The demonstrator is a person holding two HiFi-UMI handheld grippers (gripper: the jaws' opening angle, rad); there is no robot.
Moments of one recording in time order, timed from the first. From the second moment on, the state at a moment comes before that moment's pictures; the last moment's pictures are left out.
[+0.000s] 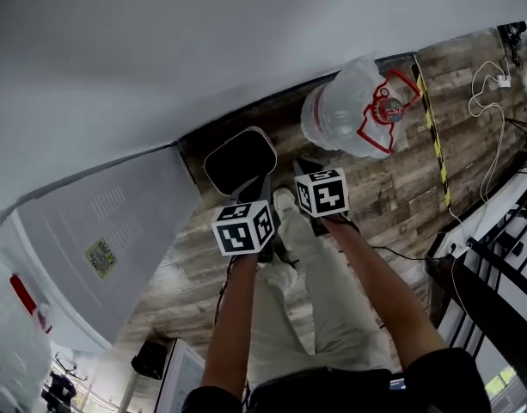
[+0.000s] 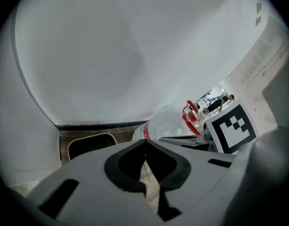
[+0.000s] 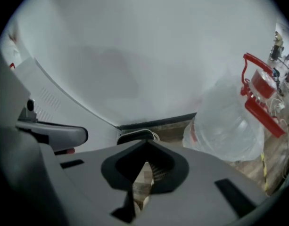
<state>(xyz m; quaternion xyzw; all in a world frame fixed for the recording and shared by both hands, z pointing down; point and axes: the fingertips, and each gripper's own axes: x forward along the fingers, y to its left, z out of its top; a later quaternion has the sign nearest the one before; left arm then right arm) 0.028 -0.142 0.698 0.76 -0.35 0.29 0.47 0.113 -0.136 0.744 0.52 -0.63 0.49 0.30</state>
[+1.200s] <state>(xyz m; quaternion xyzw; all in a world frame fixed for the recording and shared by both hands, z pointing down) 0.015 -0.129 0.426 0.79 -0.40 0.25 0.40 0.106 -0.115 0.471 0.52 -0.68 0.45 0.25</state>
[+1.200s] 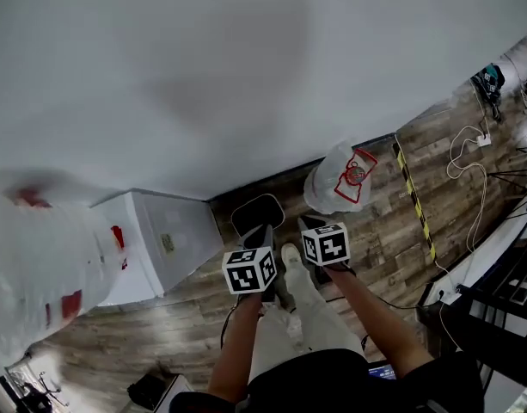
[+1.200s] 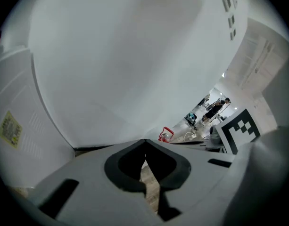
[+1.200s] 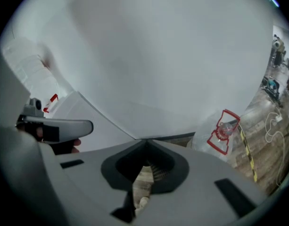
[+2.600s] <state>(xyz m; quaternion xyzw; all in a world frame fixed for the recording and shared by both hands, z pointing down) -0.060 -0.036 0.151 0.89 -0.38 0.15 0.20 0.016 -0.046 0.169 0.56 -0.79 0.24 0.09</state>
